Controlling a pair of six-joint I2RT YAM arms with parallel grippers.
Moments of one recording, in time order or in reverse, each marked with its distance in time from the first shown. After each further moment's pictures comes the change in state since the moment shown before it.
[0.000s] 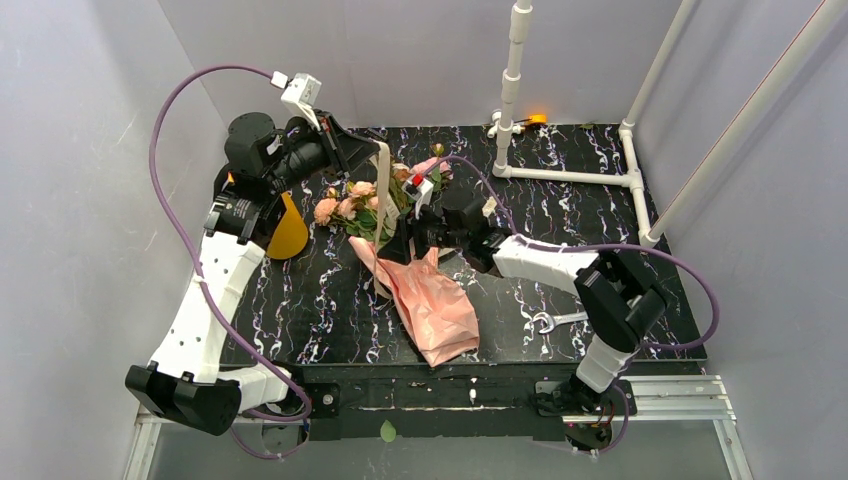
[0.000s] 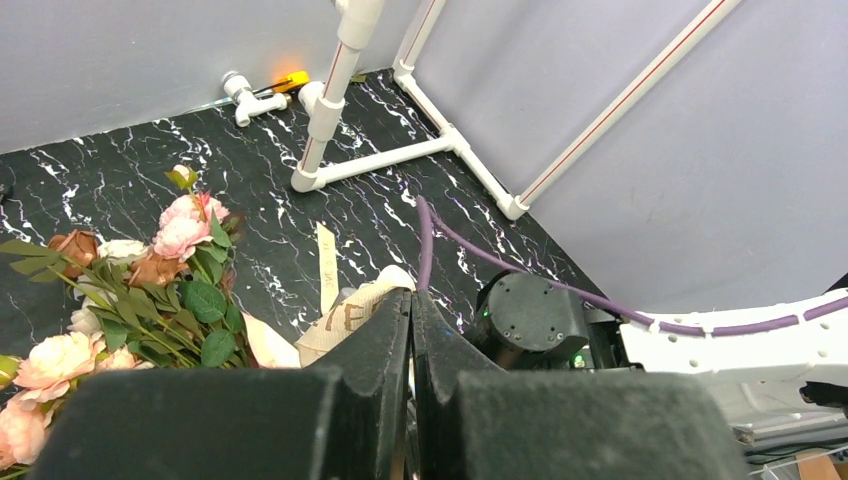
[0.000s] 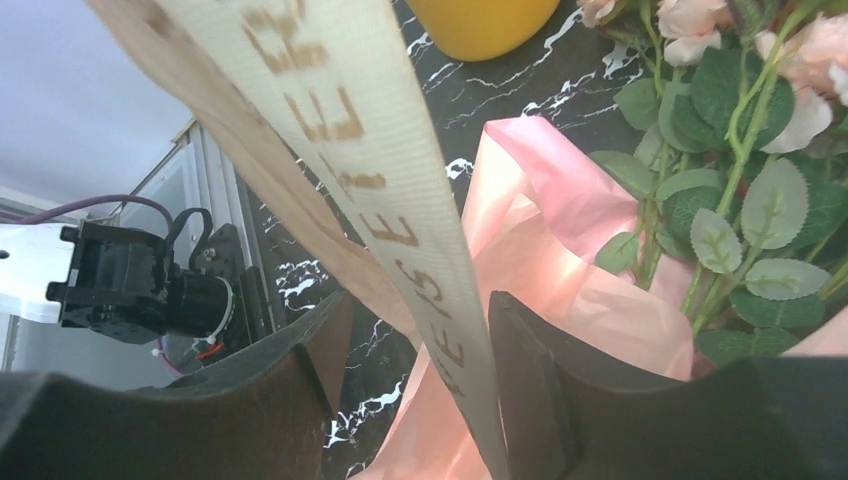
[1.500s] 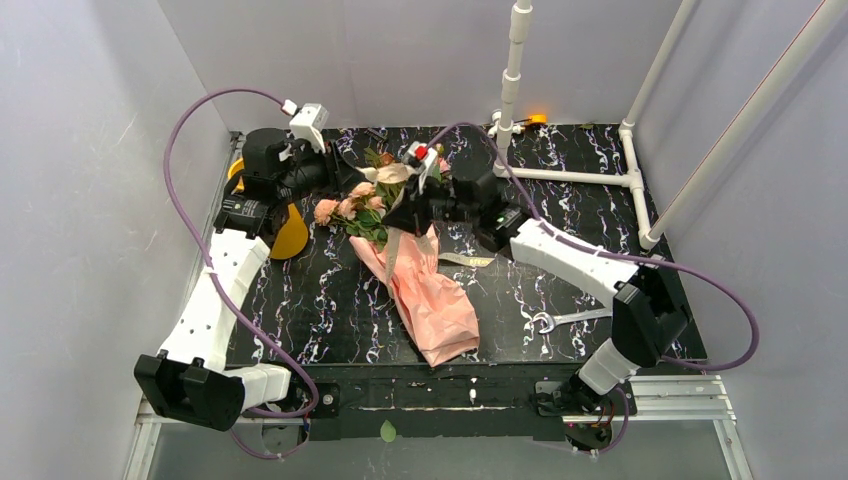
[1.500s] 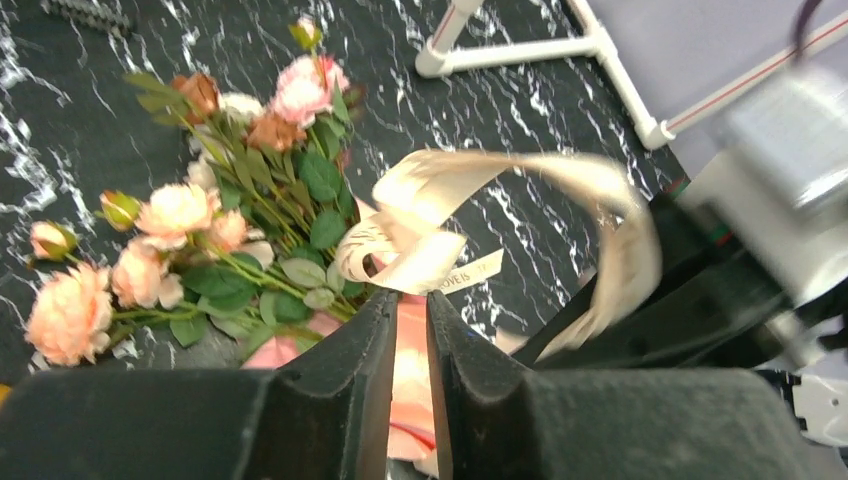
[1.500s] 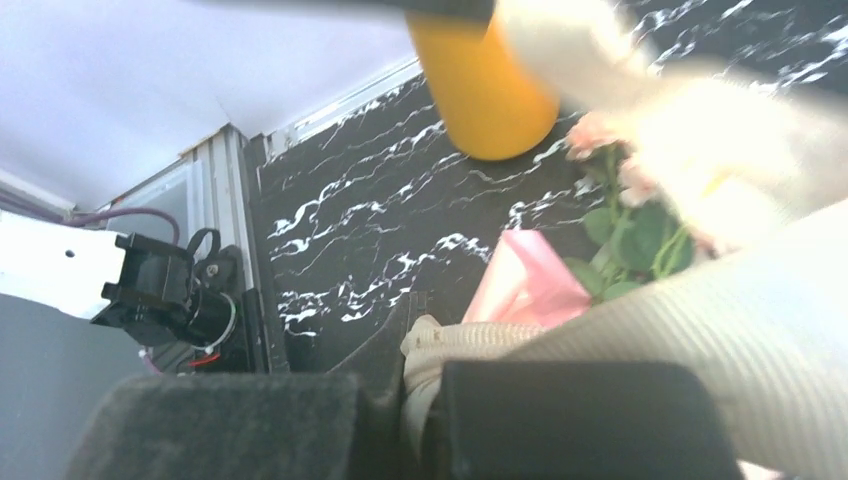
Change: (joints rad) left arm 0.060 0.016 -0.106 -0.151 -0.115 0.162; right arm -0.002 -0.093 0.182 -0.211 -0.021 -0.159
